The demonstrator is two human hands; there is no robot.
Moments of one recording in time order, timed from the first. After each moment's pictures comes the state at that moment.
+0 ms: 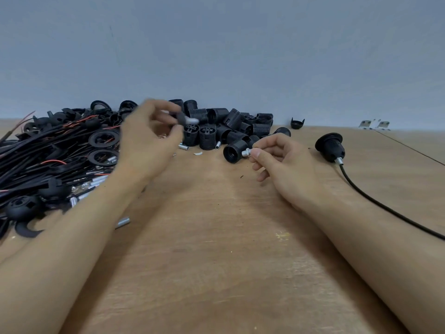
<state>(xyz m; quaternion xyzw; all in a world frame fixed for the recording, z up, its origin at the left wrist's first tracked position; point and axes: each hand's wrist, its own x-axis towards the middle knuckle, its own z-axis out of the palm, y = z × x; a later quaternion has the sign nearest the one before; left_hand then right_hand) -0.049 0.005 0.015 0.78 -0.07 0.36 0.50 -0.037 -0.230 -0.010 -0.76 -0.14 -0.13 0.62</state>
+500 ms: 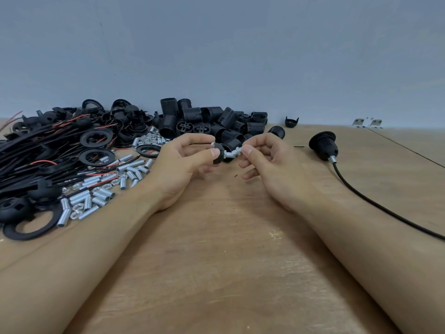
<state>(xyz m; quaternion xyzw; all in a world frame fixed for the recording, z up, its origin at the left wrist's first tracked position) -0.045 -0.037 -0.014 0.65 -0.07 0.07 0.76 -0.040 -0.224 -0.010 -0.74 -0.17 -0.10 0.65</state>
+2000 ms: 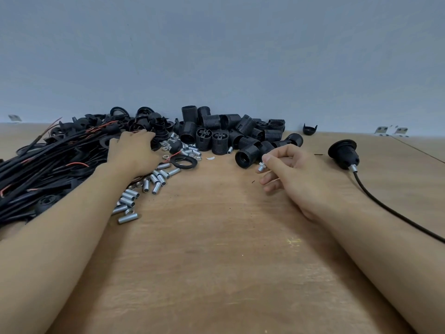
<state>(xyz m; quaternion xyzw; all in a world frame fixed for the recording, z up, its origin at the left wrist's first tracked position) -0.002 0.082 0.000 0.98 0.13 0.12 0.07 -0.033 -0.229 -0.012 -0.73 -0.11 -0.06 0.67</state>
